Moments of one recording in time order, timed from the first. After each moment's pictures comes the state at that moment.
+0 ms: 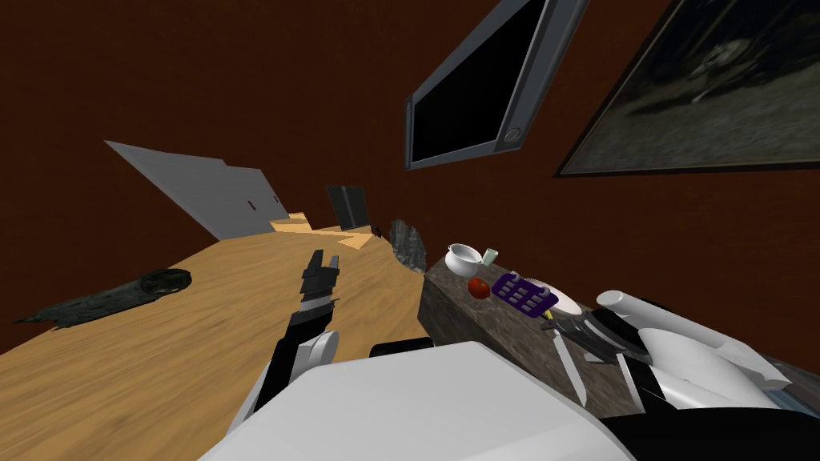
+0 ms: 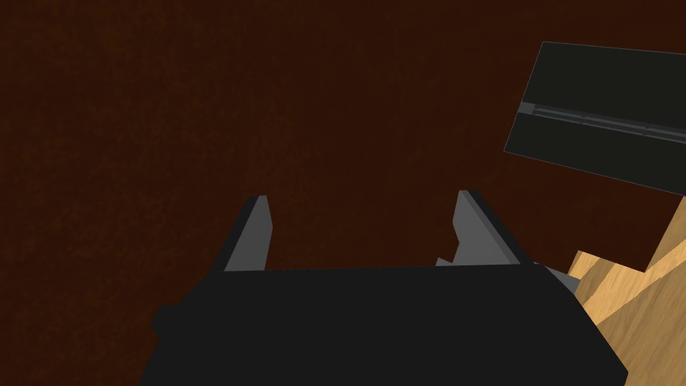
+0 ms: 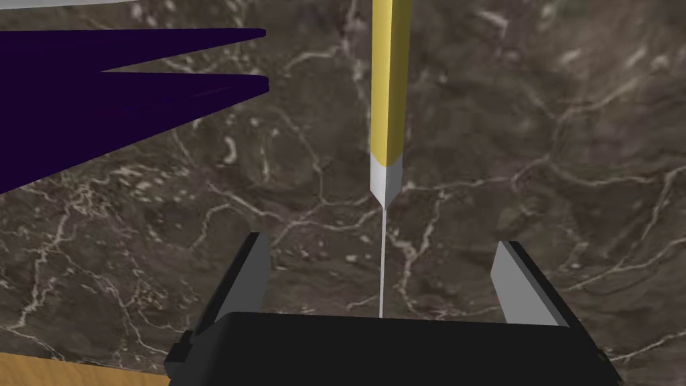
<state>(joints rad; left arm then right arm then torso) 0.49 0.00 -0.01 -2.21 0.10 -0.44 -0.07 0.03 -0.98 -0.86 -0.78 -0.67 1.63 -1.38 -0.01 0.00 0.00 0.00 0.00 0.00</state>
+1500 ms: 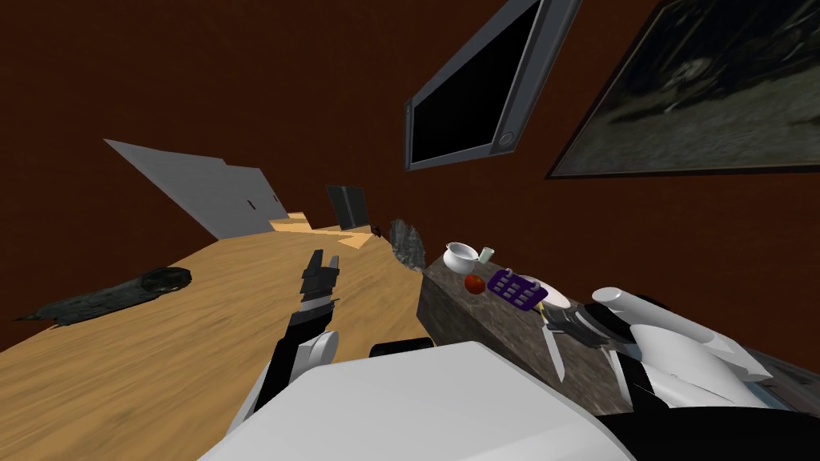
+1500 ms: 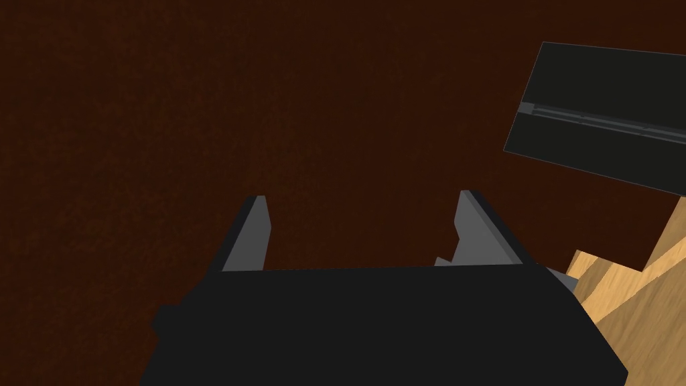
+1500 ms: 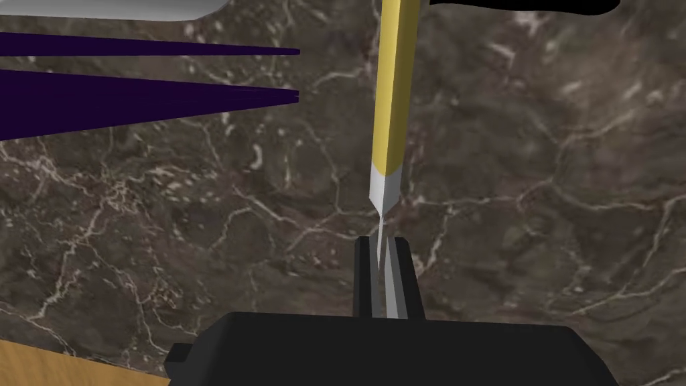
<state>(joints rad) 0.49 0.00 -0.01 -2.21 0.10 -0.44 -0.07 0.01 -0.95 -0.89 -0.83 -0.70 1.59 -1.35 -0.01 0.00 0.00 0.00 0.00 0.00</state>
